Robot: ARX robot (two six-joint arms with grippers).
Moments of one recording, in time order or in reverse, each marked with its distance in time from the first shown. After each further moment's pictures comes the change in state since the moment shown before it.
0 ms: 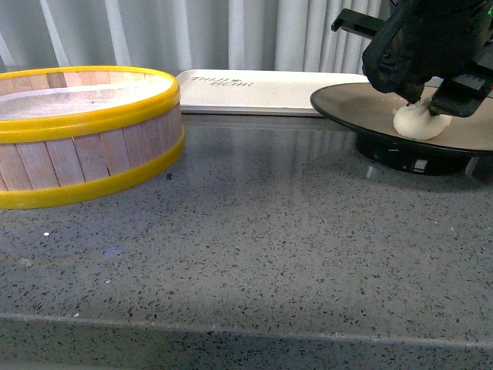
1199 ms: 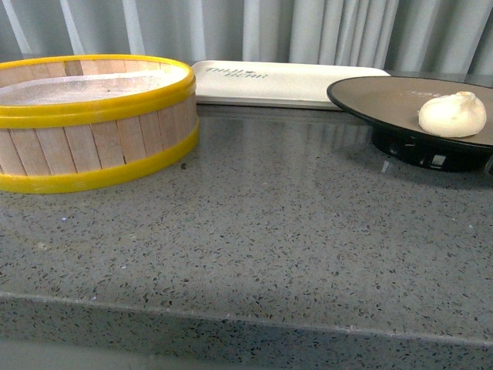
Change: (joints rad) left arm 0.159 -0.469 -0.296 0.255 0.025 -0.024; right arm 0.000 0.000 0.000 0.000 0.000 0.000
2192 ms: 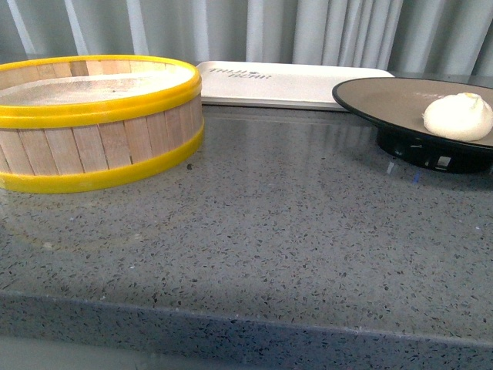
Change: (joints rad) left arm 0.636 -1.080 -1.534 0.588 0.106 -0.214; right arm 0.000 0.000 0.000 0.000 0.000 0.000
